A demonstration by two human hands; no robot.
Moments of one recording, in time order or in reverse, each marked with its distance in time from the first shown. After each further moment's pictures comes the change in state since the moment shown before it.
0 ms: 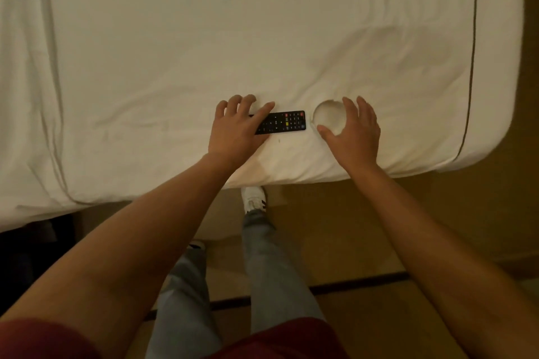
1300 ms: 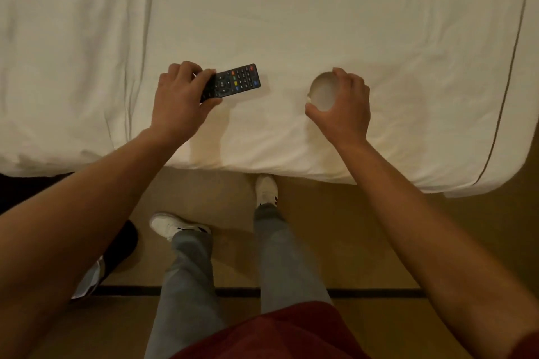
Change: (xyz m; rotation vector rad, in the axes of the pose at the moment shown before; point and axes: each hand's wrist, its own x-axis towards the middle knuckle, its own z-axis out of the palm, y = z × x) left_hand -0.113 -0.177 -0.067 -0.141 0.270 -0.261; right_hand -0.033 -0.176 -0.007 0.074 0.116 -0.234
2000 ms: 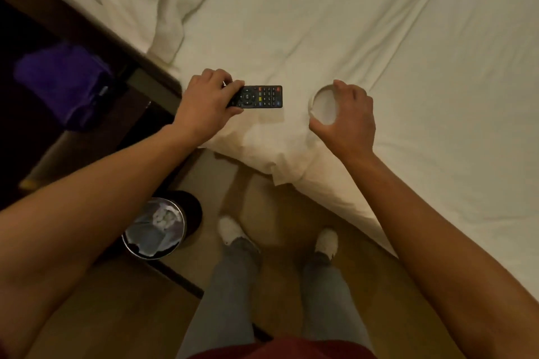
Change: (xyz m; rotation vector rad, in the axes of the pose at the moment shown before) left_hand -0.189 -0.308 -0.165 0.093 0.080 -0.289; right_hand -0.100 -0.392 0.114 0.006 -0.154 -0.541
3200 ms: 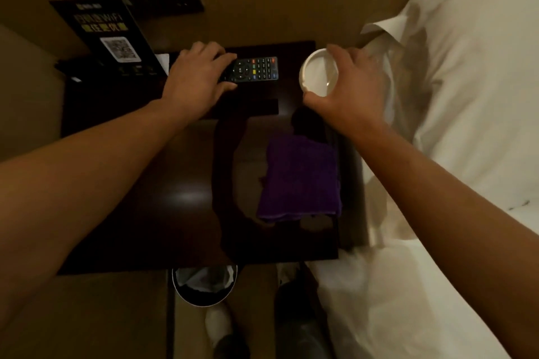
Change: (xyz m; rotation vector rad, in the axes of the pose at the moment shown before) left_hand -0.154 -0.469 -0.089 0.115 0.164 -0.935; right_hand 0.178 -0.572 0.256 0.027 -0.403 -0.969
